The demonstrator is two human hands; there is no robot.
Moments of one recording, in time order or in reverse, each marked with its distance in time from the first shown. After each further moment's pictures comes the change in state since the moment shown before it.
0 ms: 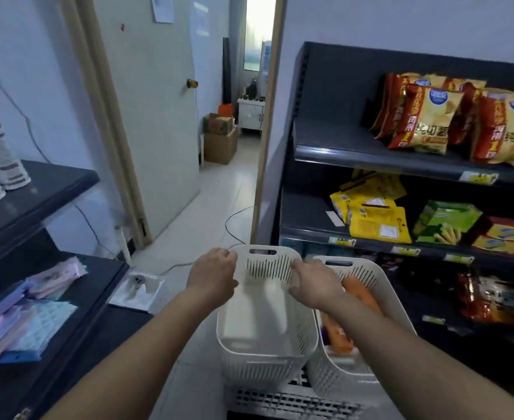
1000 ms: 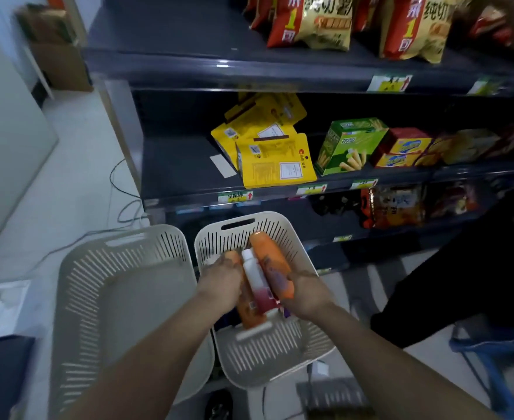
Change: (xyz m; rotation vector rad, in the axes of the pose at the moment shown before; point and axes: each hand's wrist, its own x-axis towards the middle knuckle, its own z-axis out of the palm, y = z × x) left_hand 0.170 0.243 0.172 -0.034 -0.488 0.356; right_hand 0.023 0.245 0.087 0.192 -0.264 0.401
